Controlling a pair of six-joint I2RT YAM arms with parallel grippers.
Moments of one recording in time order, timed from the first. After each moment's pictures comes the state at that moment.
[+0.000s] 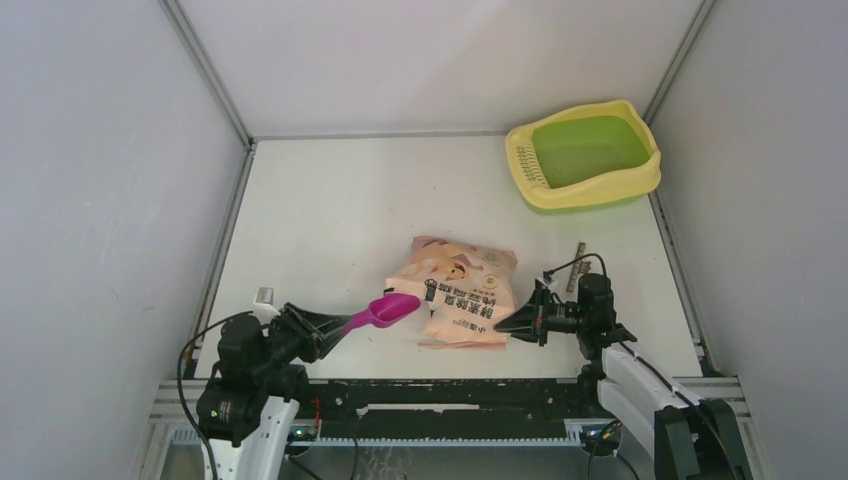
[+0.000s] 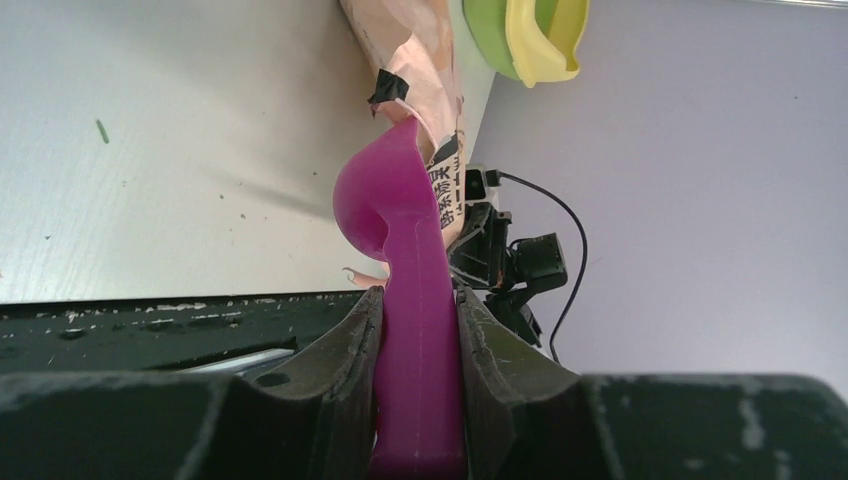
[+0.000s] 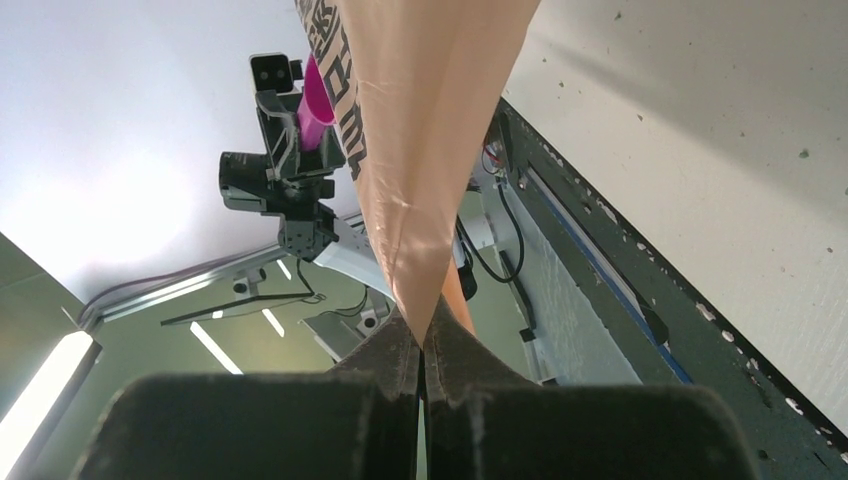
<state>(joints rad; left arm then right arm) -0.10 0.01 0.52 -1.00 0.50 -1.29 0.15 0.84 0.07 0.21 -1.15 1.32</state>
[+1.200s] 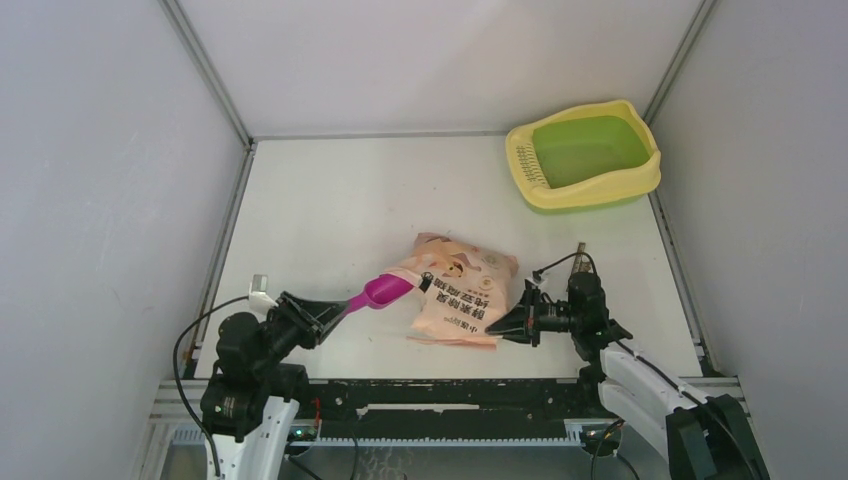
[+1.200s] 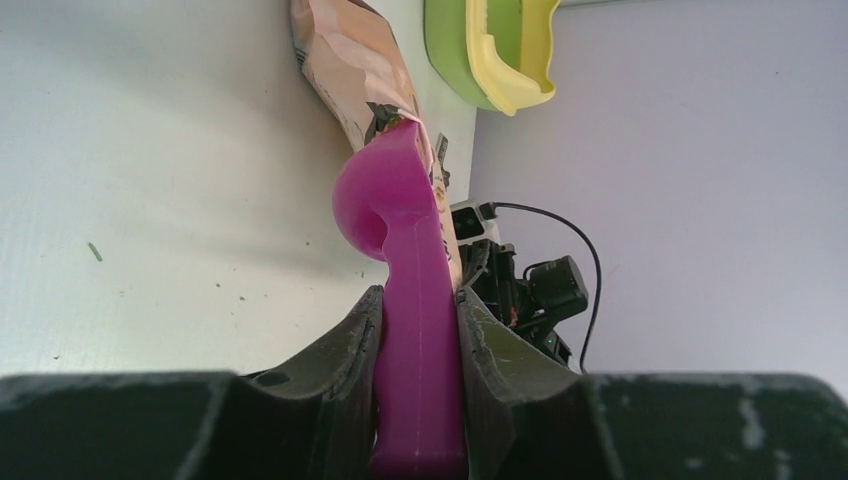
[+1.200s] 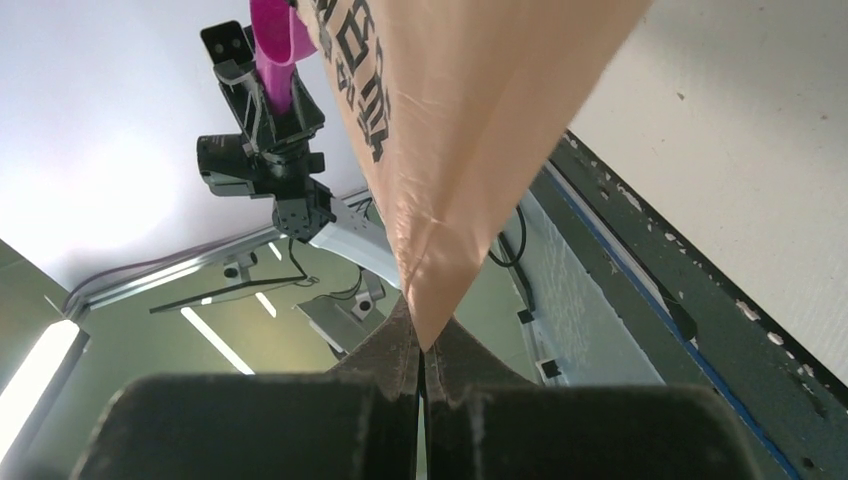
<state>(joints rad) -0.10 0.01 0.49 -0.81 0.45 -1.20 0.29 0.83 0.10 0.23 -1.08 1.40</state>
